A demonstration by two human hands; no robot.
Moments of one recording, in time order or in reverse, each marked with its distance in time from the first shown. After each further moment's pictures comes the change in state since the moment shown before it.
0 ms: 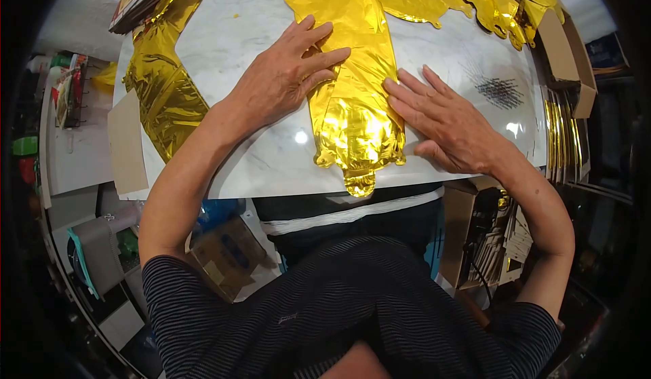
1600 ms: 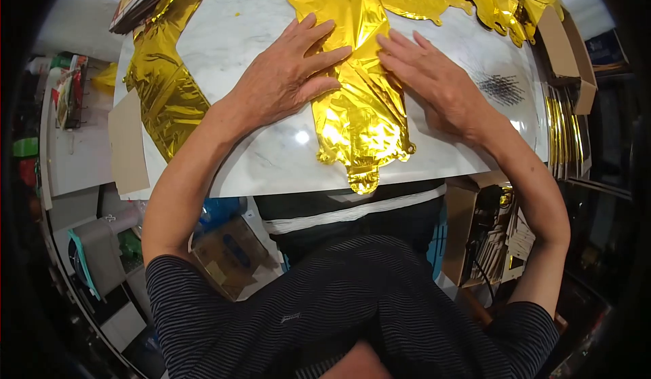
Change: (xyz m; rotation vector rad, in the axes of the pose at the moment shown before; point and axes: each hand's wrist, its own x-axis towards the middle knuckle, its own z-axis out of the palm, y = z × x) left_hand -0.001 0.002 -0.007 -0.013 -0.045 0.027; right_hand 0.034 0.014 0.000 -0.005 0.387 0.083
